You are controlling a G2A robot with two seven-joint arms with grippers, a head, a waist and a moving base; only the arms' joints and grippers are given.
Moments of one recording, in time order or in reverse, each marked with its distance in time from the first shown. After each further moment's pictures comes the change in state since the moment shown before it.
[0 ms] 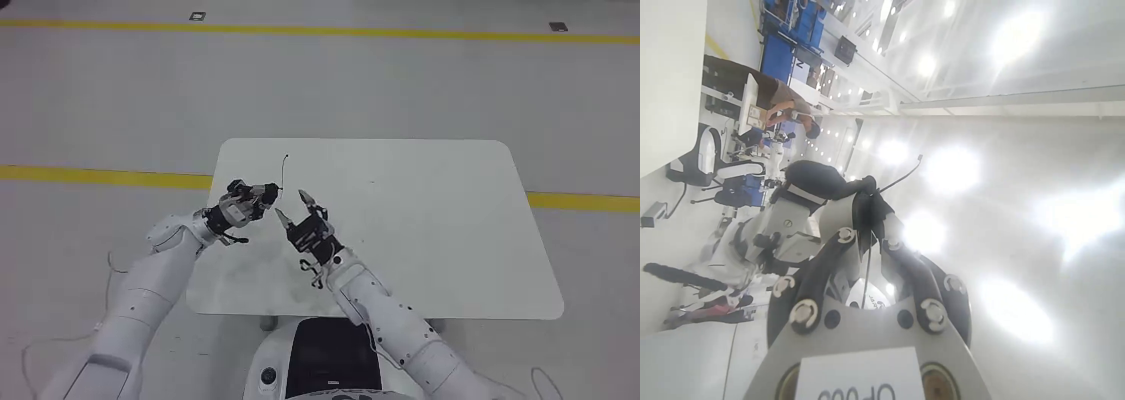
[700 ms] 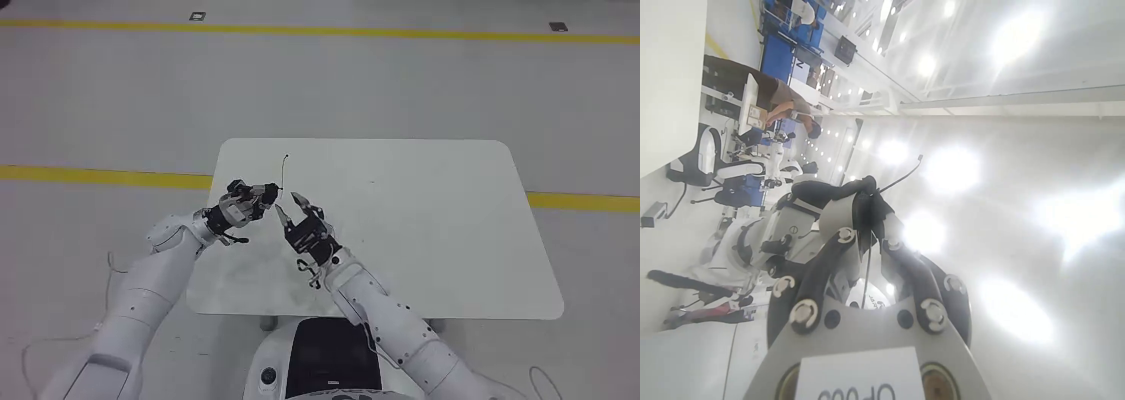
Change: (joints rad) left arm 0.000 0.000 0.000 0.000 0.000 0.000 0.000; right arm 0.006 -0.009 -0.002 0.005 0.009 -0.007 -0.029
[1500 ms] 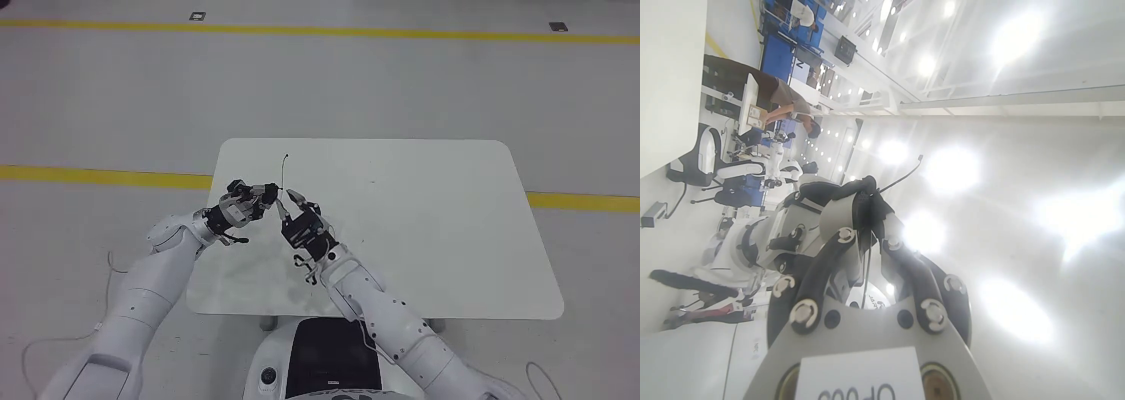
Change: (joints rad) left arm 0.000 0.000 0.000 0.000 0.000 0.000 0.000; right arm 0.027 -0.021 -0.008 0.027 0.005 0.024 0.006
